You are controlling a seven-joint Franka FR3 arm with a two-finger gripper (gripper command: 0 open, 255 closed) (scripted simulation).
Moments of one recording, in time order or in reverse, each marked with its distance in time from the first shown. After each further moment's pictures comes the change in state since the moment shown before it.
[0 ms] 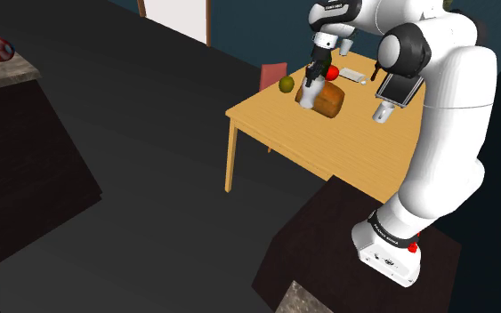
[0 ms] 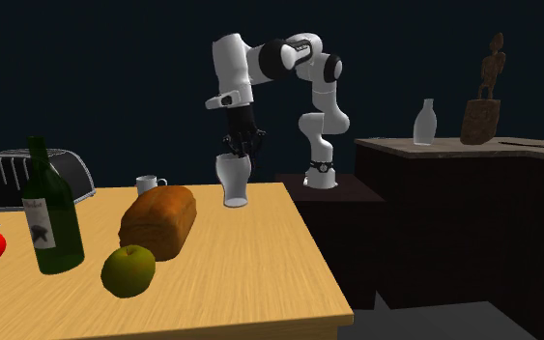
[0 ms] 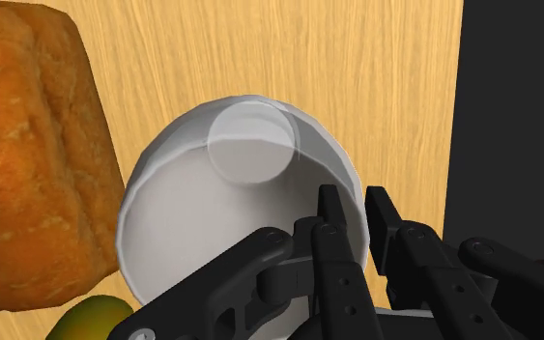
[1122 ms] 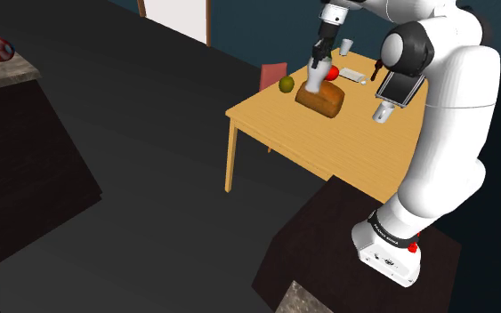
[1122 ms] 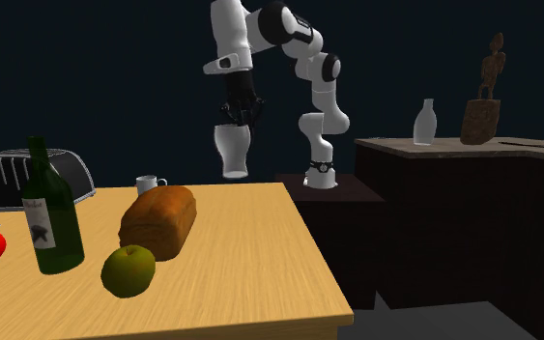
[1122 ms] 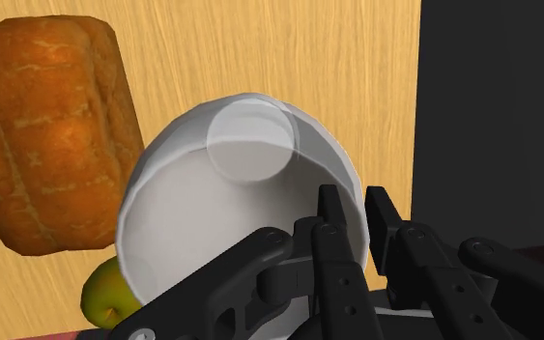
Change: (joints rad) arm -0.024 -0.014 -0.008 0.207 -0.013 -0.215 0.033
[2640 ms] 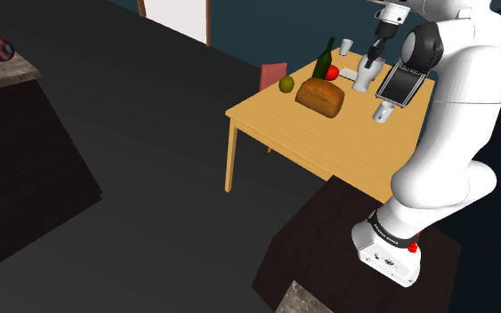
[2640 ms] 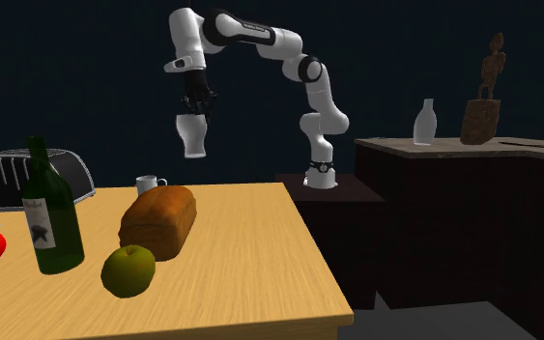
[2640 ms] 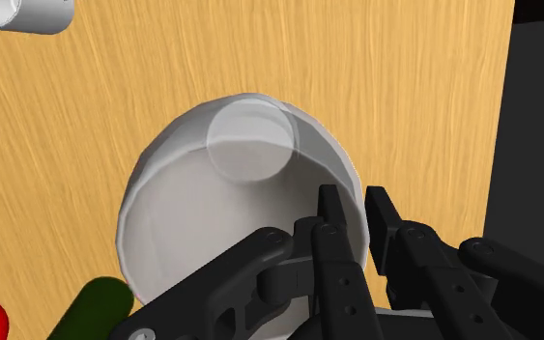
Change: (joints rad) arm -0.285 0.000 -0.101 0.057 -0.008 -0.102 -0.357
